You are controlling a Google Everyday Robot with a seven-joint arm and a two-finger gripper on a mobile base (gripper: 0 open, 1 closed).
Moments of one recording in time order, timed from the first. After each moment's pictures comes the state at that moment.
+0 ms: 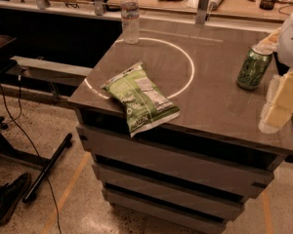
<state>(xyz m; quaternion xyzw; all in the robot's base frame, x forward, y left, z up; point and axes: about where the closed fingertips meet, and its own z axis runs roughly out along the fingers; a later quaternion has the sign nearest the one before) 0.438 -0.217 0.977 -0.60 0.78 -0.03 0.16</state>
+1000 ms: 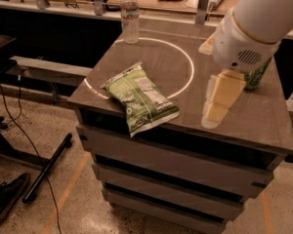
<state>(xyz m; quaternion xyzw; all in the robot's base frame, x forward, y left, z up) 0.468 -0.121 0.954 -0.66 0.73 0.01 0.18</state>
